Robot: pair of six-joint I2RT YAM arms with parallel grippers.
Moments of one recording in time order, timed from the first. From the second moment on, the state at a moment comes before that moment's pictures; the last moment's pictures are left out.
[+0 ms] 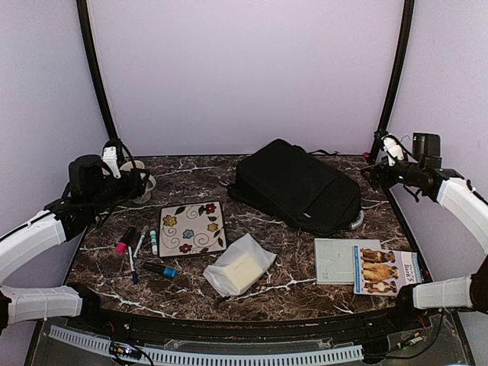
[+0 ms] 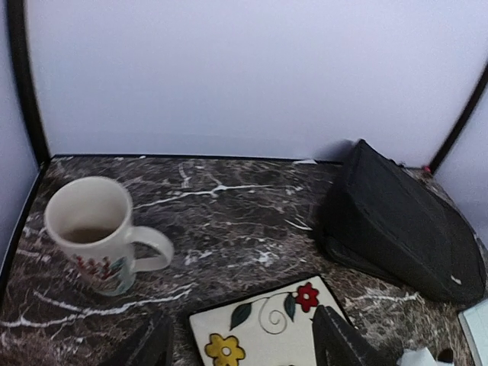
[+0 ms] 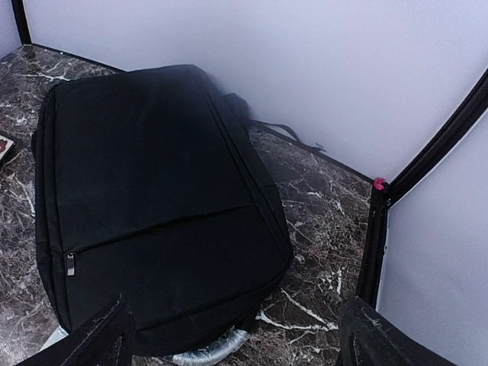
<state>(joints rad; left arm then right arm) -0.33 0.92 0.63 -0.01 -0.11 -0.28 -0.01 1.10 0.89 -0.29 -0.32 -0.38</state>
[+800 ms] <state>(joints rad) -0.88 1.57 1.12 -0.10 0.02 -0.04 -0.05 1.57 1.24 -0.56 -0.03 -0.54</state>
